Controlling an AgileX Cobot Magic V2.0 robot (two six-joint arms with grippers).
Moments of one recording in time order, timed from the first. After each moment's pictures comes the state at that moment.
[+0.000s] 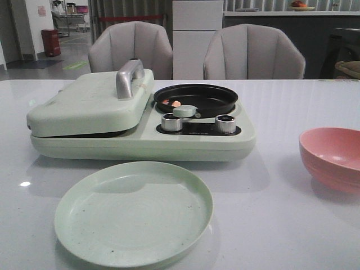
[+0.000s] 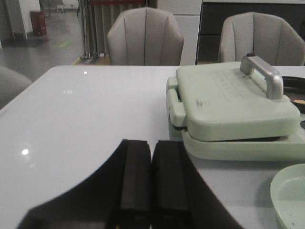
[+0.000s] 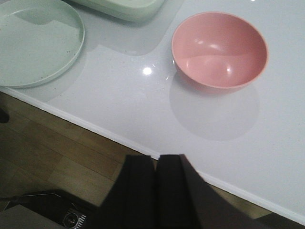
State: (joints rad) left arm -0.07 0.00 0.00 0.10 0.12 -0.12; right arm 0.31 0.34 -0.57 0.04 1.00 -0.02
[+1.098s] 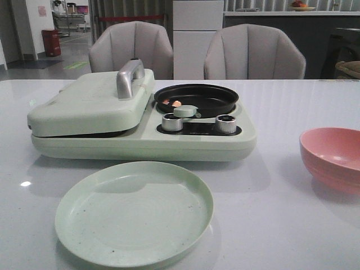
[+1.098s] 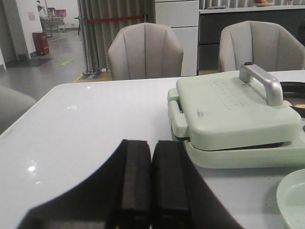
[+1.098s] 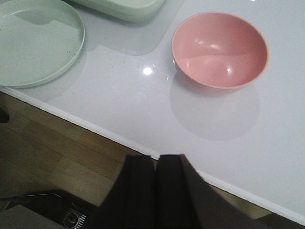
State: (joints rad) left arm -0.07 0.00 0.00 0.09 0.10 -0.07; right arm 0.31 0.34 -0.57 0.04 1.00 -0.02
